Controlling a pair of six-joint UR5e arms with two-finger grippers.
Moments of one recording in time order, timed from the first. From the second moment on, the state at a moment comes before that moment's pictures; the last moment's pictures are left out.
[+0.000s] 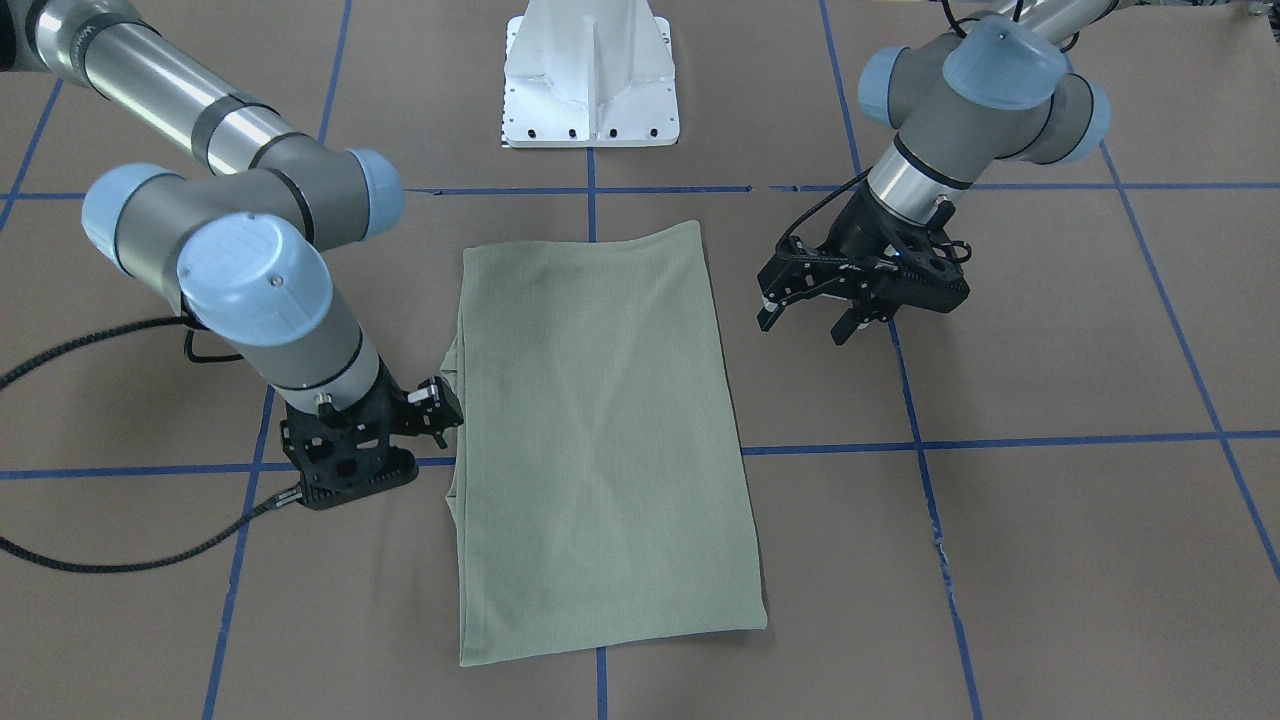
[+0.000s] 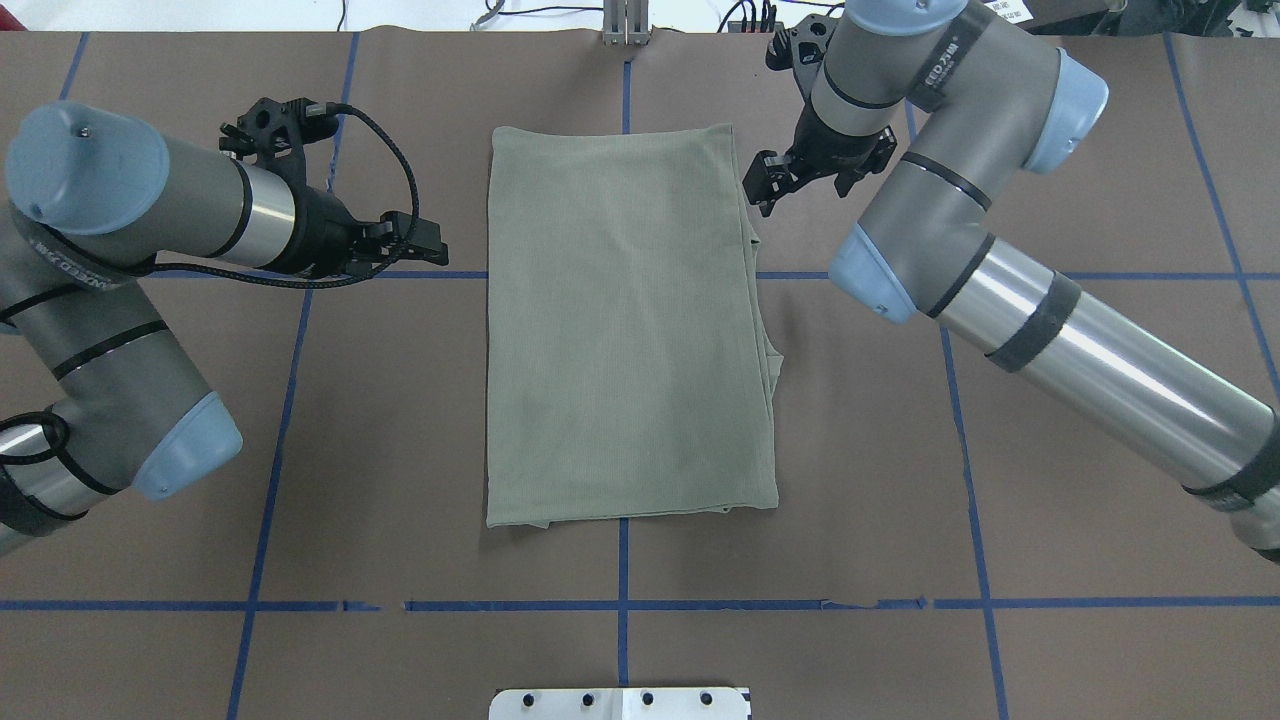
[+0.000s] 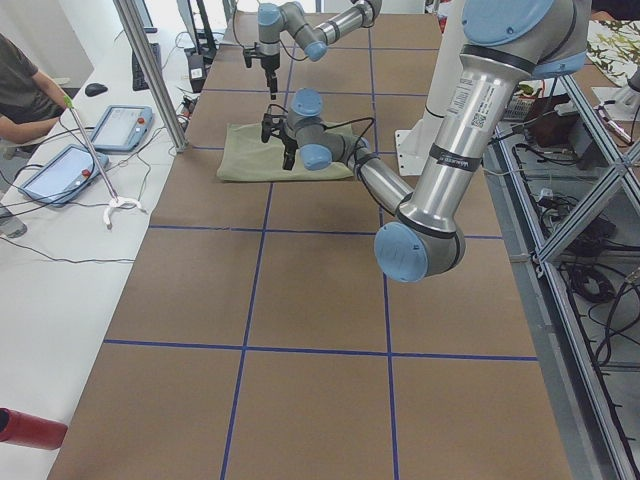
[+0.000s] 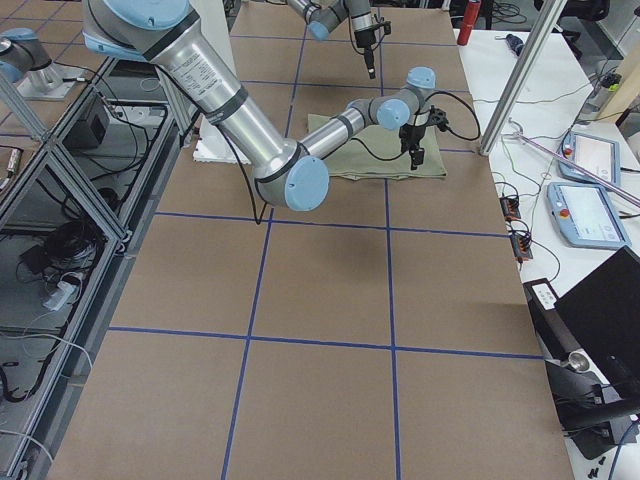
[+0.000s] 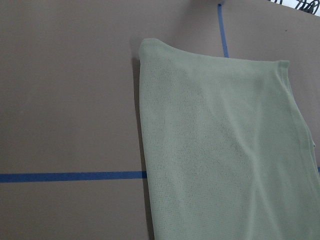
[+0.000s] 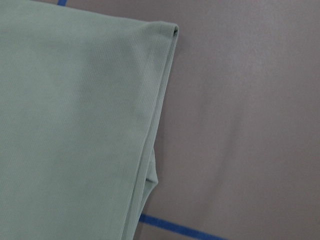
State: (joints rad) left arm -0.77 -1.94 -1.80 -2.12 -1.99 -1.27; right arm 0.85 -0.88 1.51 -1.53 2.09 0.67
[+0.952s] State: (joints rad) left arm -0.39 -2.01 -1.83 -1.91 -1.81 -1.82; right arm 0.78 -1.11 1.92 -1.61 2.13 0.96
